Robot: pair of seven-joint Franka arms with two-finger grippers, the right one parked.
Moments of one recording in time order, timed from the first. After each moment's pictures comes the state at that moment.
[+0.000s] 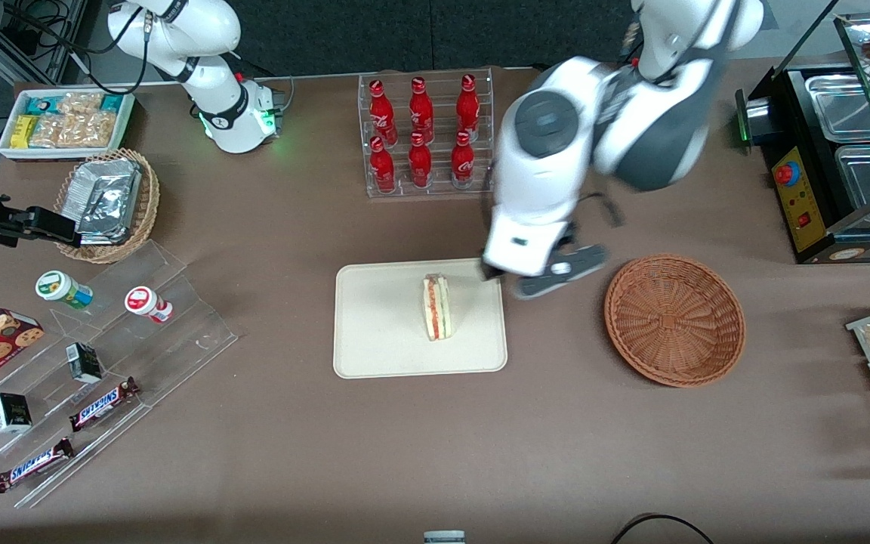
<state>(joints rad) -0.60 0.34 0.03 -1.33 0.05 1.63 -0.98</state>
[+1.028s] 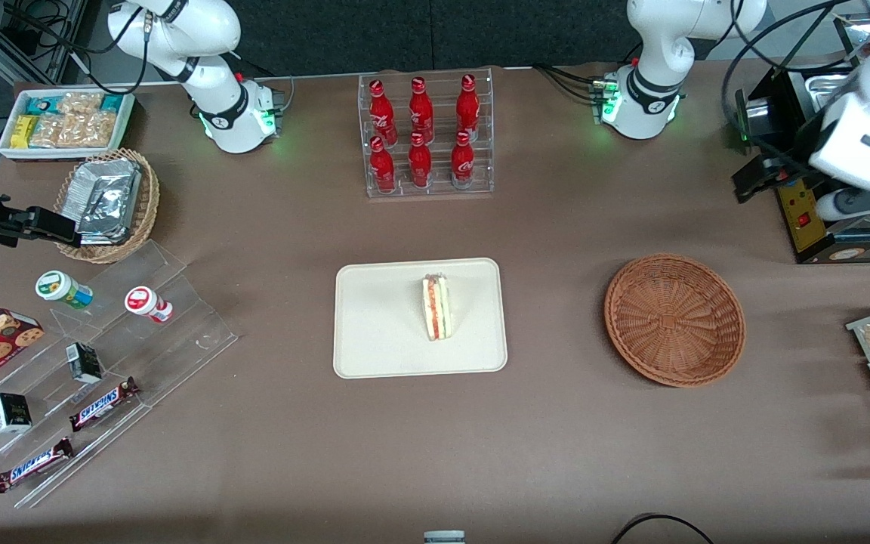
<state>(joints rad) -0.14 -0.06 0.04 -1.58 0.04 1.41 -0.24</state>
